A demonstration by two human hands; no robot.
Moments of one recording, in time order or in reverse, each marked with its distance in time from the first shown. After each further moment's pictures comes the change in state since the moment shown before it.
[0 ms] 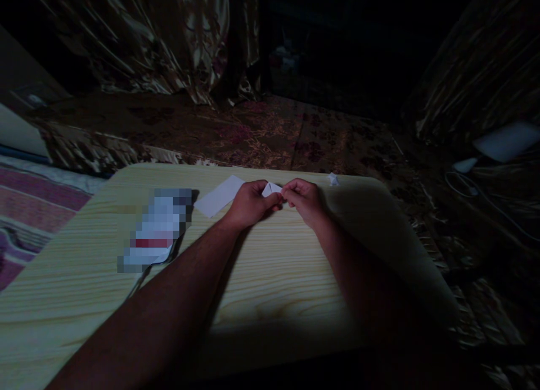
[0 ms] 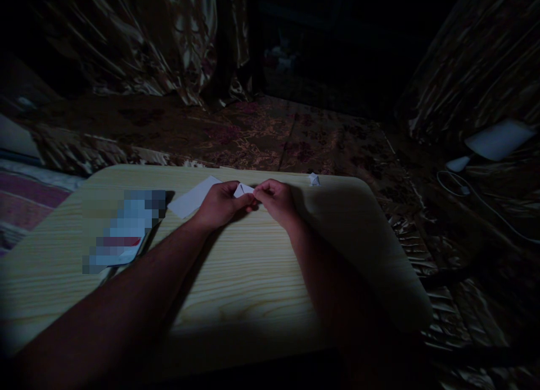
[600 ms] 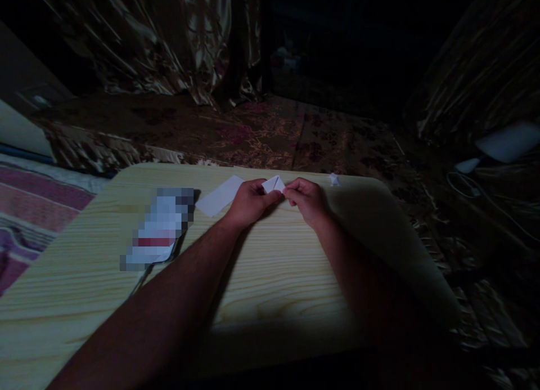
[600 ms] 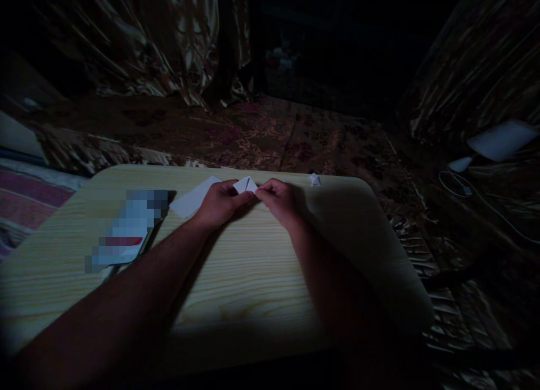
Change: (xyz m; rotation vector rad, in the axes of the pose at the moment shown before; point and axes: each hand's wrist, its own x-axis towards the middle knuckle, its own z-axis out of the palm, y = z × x) left_hand 0.001 0.003 0.000 -0.066 0.060 0.034; right_hand 0.002 0.006 -0.004 -0.066 0.023 -0.015
